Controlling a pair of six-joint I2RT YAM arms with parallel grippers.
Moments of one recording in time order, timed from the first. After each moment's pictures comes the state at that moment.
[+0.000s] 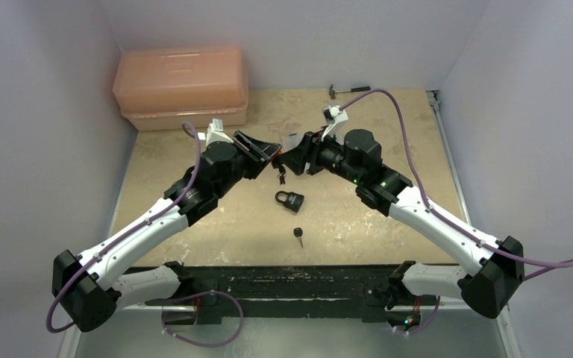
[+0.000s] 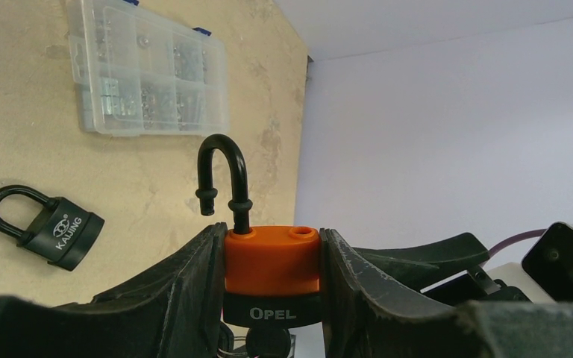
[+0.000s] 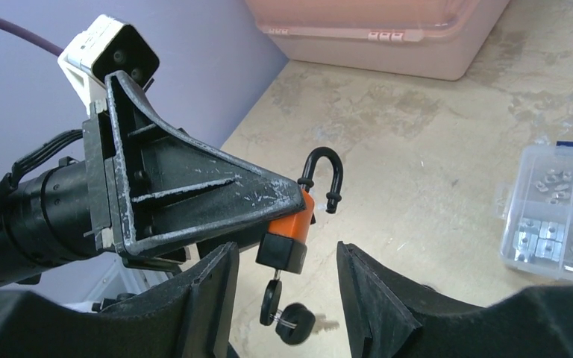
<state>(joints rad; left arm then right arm) -0.71 1.10 0.93 -0.11 -0.22 -1.30 0.73 1.21 1.05 0.00 -0.15 0.52</state>
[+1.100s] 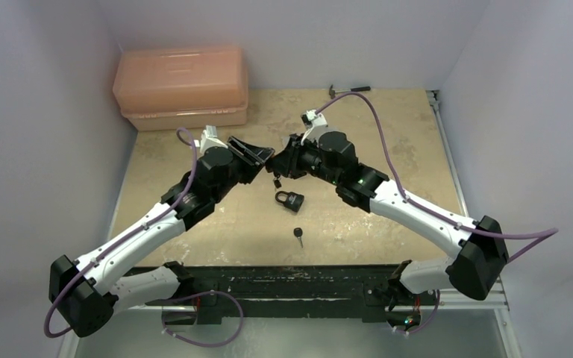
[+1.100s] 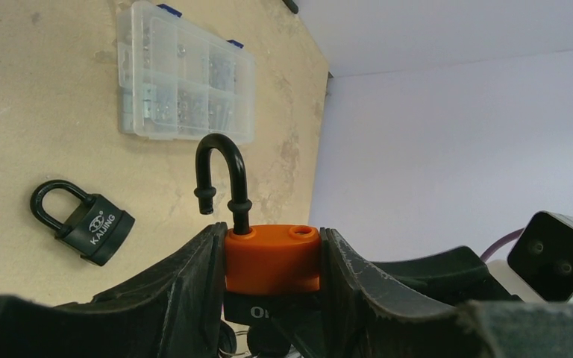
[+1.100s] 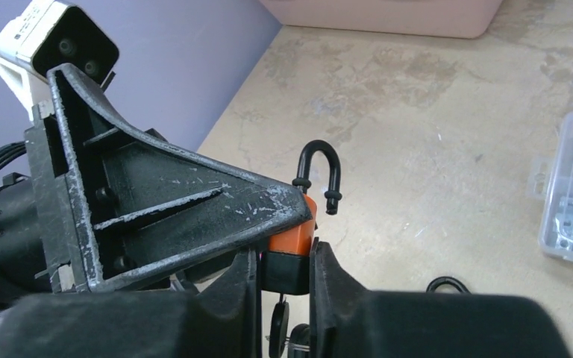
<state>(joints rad) -0.71 1.06 0.88 -0.15 -0.26 -1.33 0.81 1.34 1.09 0.02 -0.07 0.57</state>
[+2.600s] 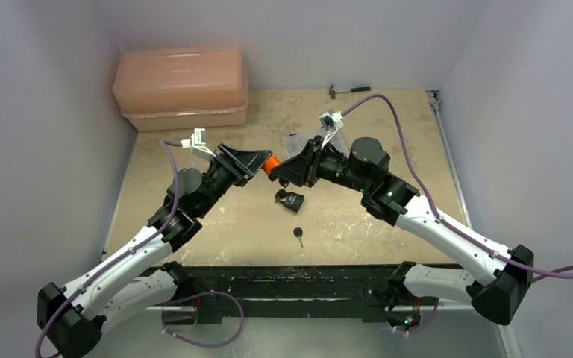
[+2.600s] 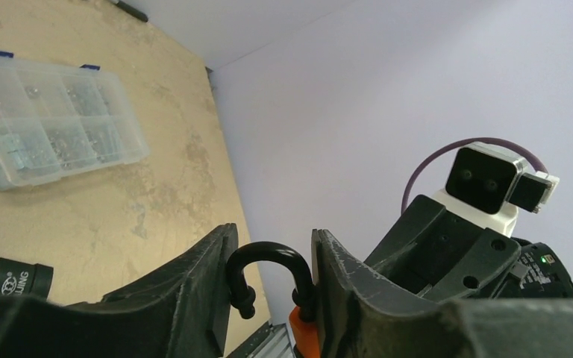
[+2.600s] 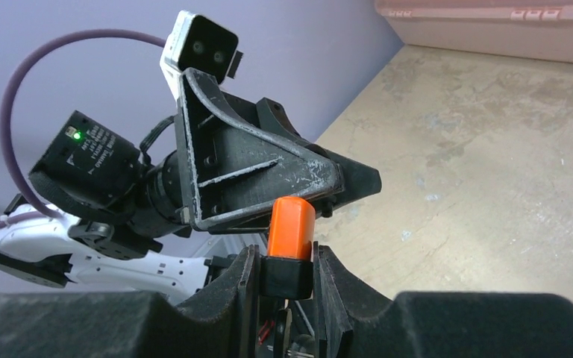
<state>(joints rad) -0.69 0.84 0.66 0.27 -0.08 -1.13 0.81 1.12 1.04 0.06 -0.30 0.67</state>
